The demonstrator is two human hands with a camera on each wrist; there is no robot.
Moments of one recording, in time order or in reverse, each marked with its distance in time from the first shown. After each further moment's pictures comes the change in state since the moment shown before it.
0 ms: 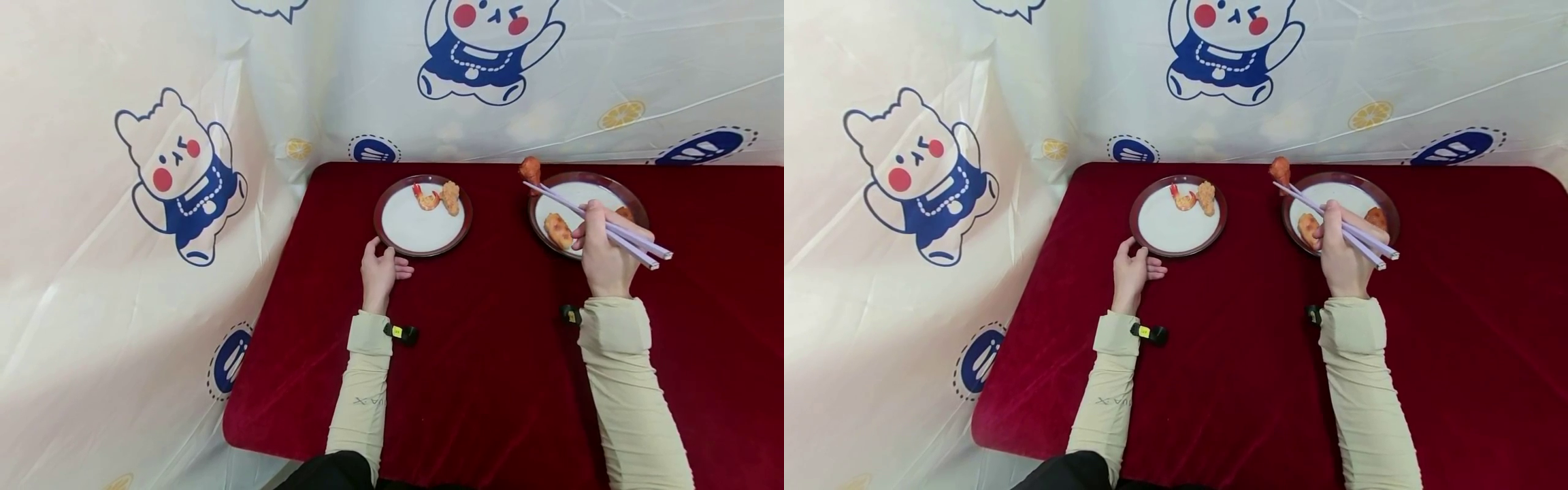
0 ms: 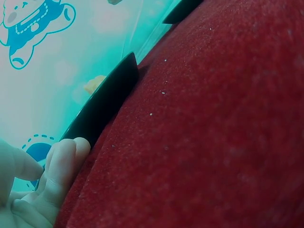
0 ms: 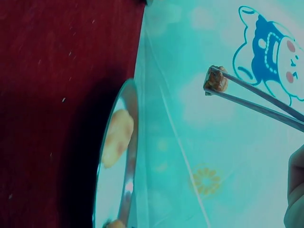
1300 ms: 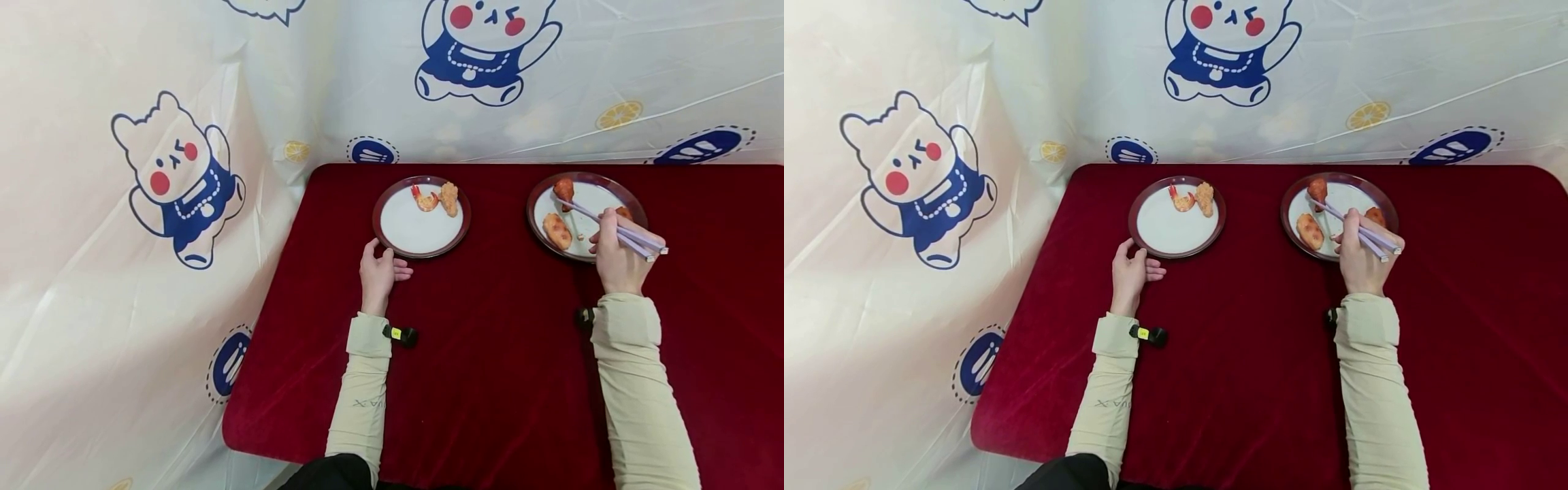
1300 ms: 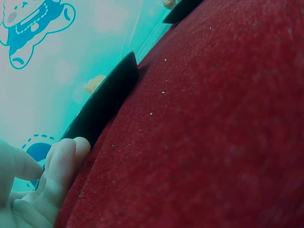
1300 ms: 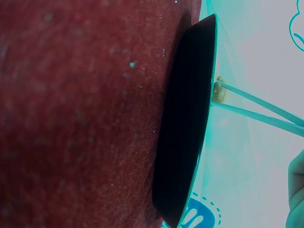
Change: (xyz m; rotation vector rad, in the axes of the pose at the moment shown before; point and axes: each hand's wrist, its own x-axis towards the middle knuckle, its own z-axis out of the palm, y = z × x) left_hand -0.001 0.002 0.001 0.005 0.007 -0.014; right_hand 0.018 0.045 -0.029 -0.345 0.046 -0.004
